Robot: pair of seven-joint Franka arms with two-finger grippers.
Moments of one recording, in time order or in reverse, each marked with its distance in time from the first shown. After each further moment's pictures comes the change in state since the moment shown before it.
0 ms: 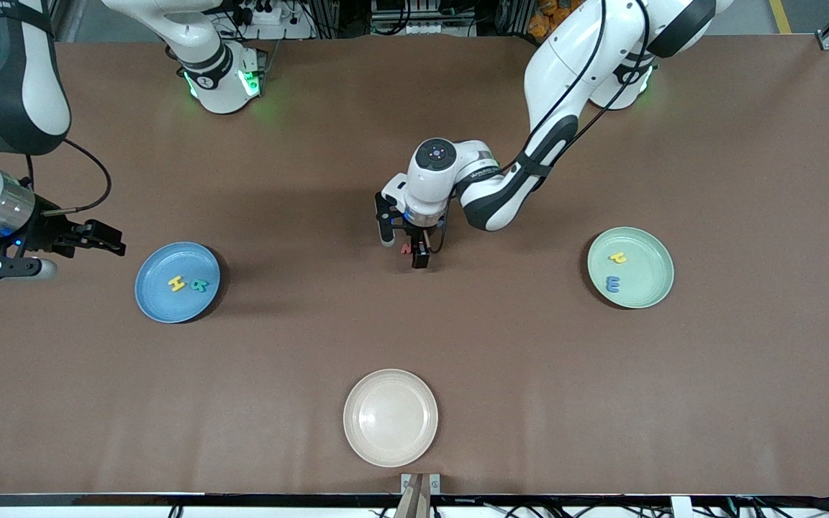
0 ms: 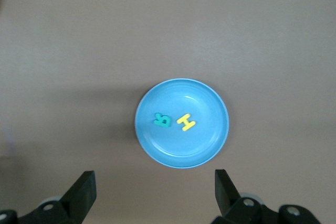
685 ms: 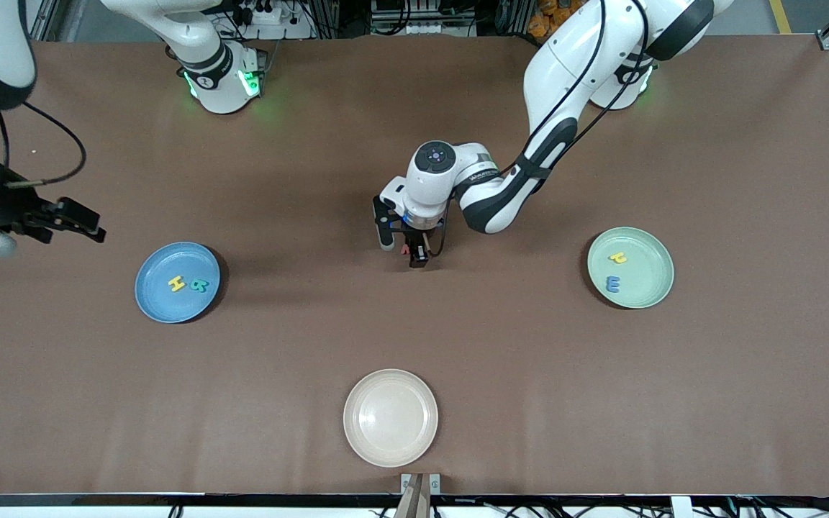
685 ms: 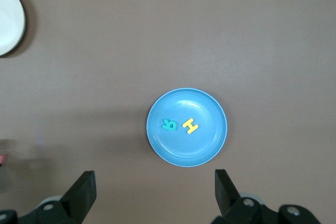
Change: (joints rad) left arm -0.001 0.017 0.002 0.031 0.000 0.000 -0.031; right arm 0.027 -0.101 -0.041 0.047 0.006 -0.051 0.024
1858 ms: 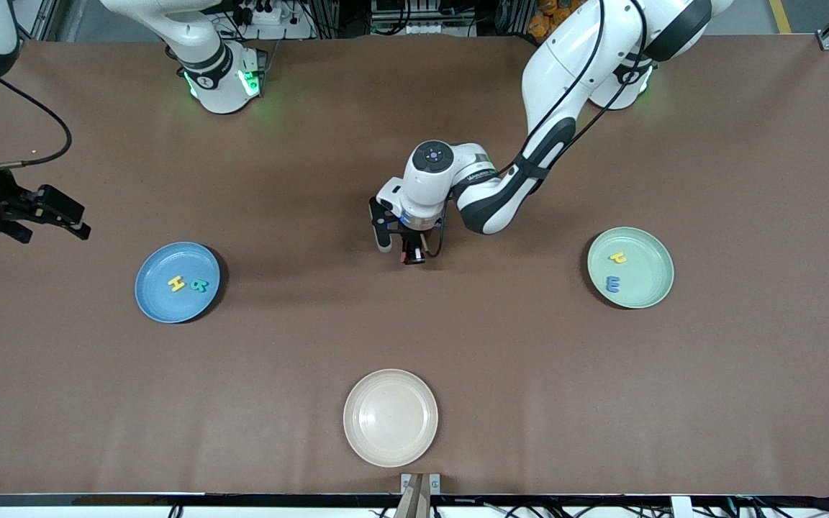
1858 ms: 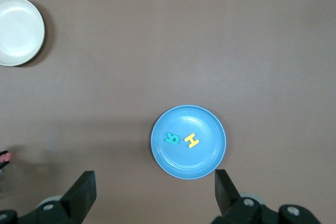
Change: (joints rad) left arm -0.008 0.003 0.002 0.019 0.000 0.000 -0.018; right arm 0.032 0.031 0.000 0.089 -0.026 -0.020 -0.016
